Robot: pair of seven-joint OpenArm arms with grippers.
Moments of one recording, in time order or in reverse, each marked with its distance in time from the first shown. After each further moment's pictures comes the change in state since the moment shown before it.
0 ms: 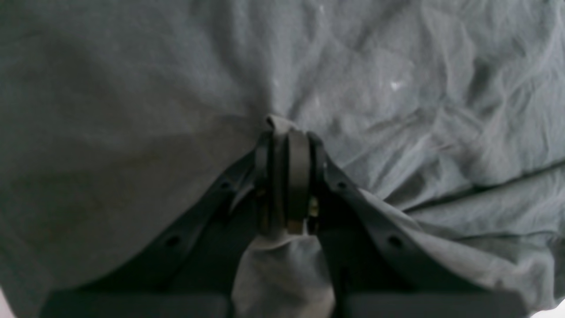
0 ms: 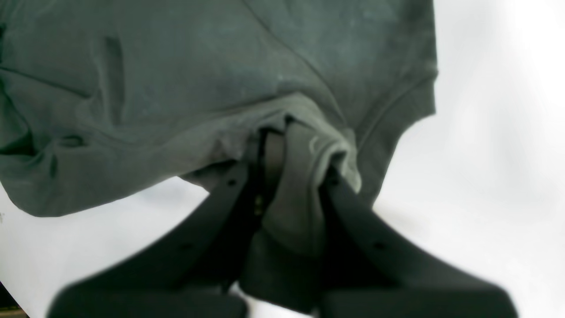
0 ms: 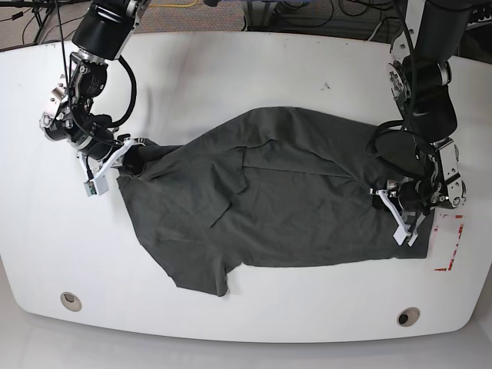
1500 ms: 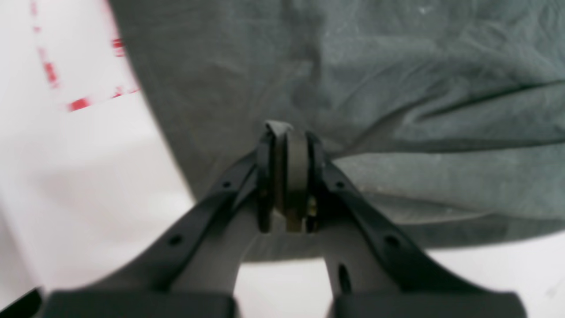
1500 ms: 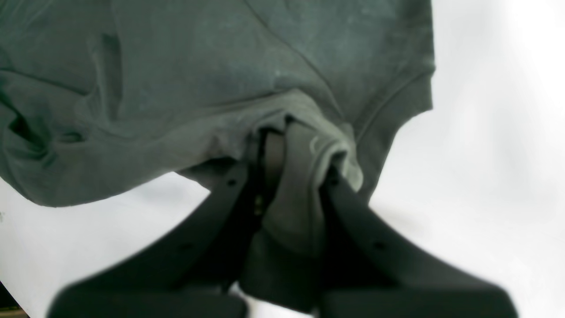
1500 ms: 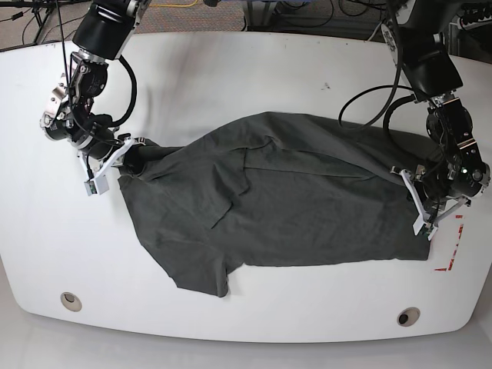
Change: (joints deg) left arm 14.7 0.1 -0.5 41.9 -0.7 0.0 19.7; right arm 0.0 -0.1 0.0 0.0 -0.2 0.0 0.0
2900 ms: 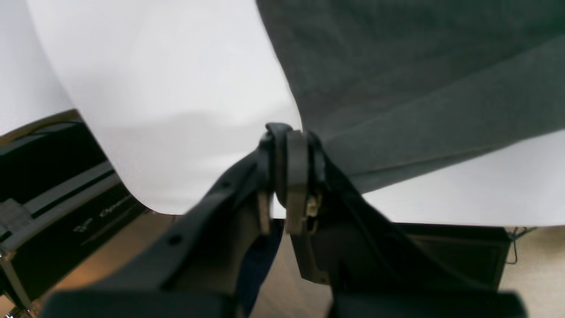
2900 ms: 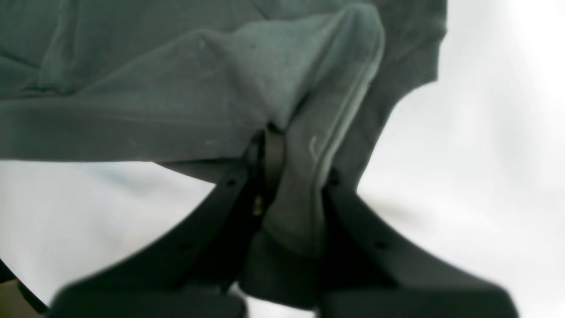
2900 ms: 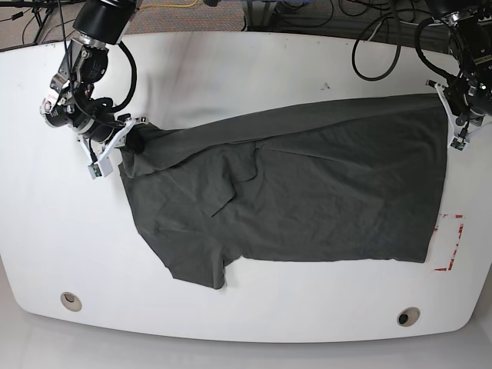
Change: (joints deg) left arm 26.8 -6.1 -9.6 17.8 -0.6 0.0 8.2; right arm -5.4 0.2 -0.1 4.9 0.2 0.2 -4.3
